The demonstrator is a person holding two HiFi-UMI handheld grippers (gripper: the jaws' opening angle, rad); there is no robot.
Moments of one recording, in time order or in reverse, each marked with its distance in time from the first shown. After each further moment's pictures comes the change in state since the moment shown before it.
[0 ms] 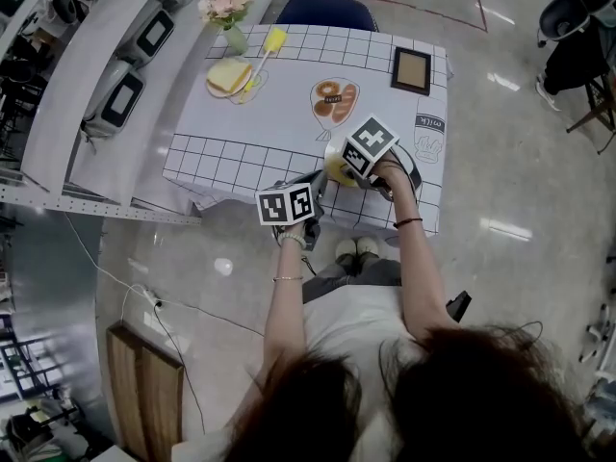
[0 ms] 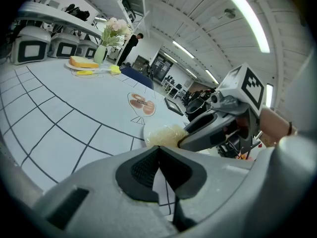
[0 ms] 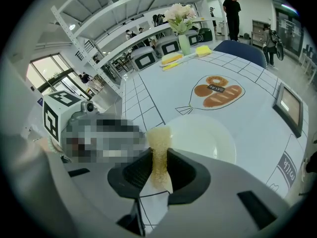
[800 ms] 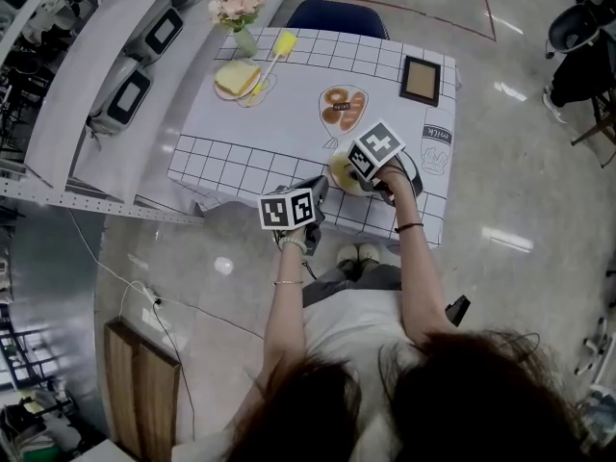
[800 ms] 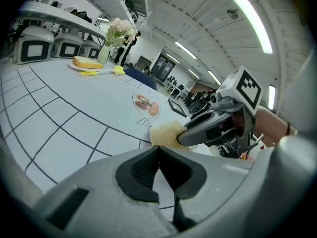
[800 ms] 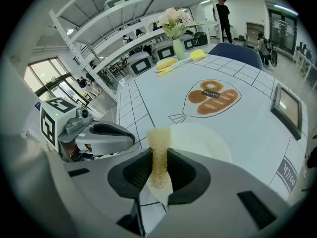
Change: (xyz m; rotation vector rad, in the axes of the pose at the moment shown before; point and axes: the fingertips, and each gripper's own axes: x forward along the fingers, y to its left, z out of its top) left arm 0.000 0.015 0.006 -0.008 -0.006 0.031; right arm 0.004 -0.017 0.018 0.031 -0.053 -0.024
